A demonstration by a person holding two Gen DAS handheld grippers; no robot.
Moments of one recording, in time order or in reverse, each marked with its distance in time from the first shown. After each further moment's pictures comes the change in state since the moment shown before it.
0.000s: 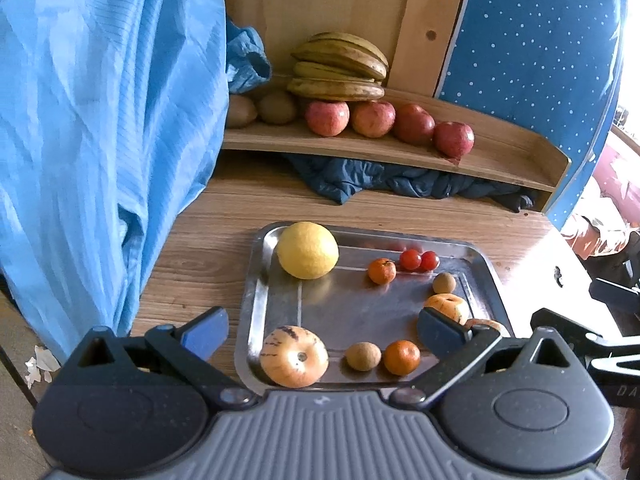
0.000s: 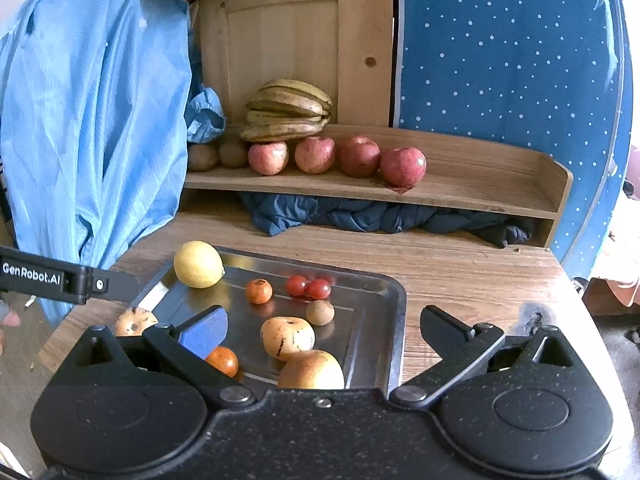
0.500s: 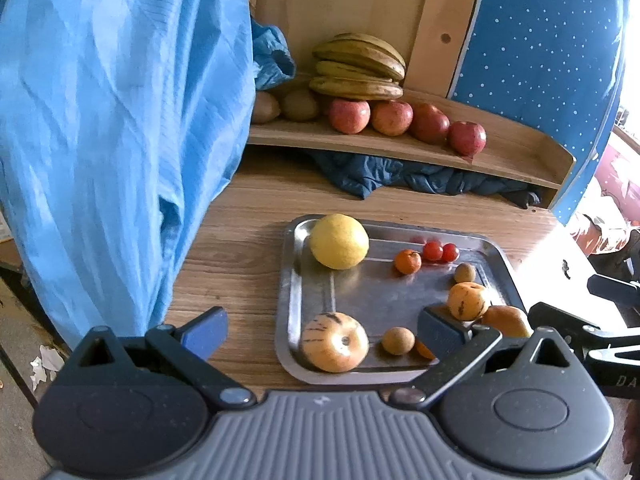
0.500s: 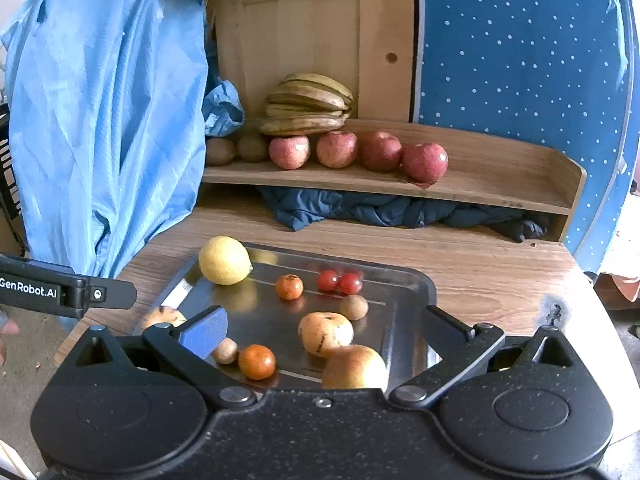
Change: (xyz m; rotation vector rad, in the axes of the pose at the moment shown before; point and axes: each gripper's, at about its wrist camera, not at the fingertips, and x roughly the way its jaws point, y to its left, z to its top) left arm -0.011 0.035 -0.007 0.004 0.000 -0.005; right arm 0.002 0.036 -0.001 -0.003 0.019 0.002
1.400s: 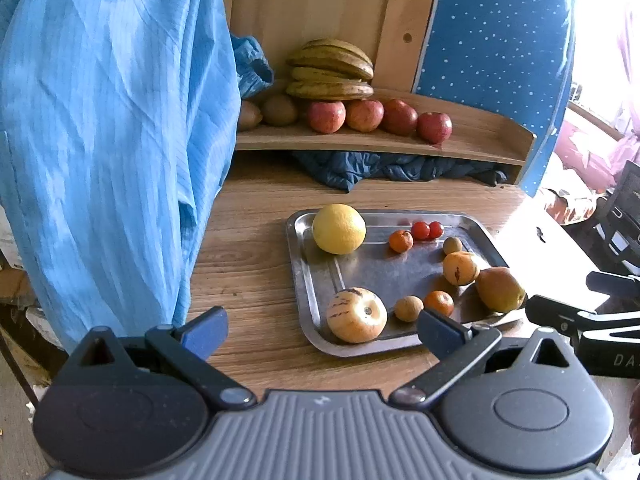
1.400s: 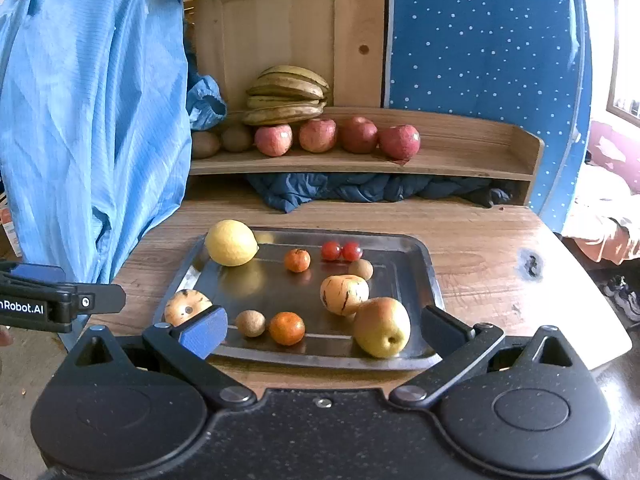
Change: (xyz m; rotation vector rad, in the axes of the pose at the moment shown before) left arm -0.025 0.038 -0.019 0.126 -0.029 -0.111; right arm -0.030 0.056 -0.023 0.097 0.018 -0.148
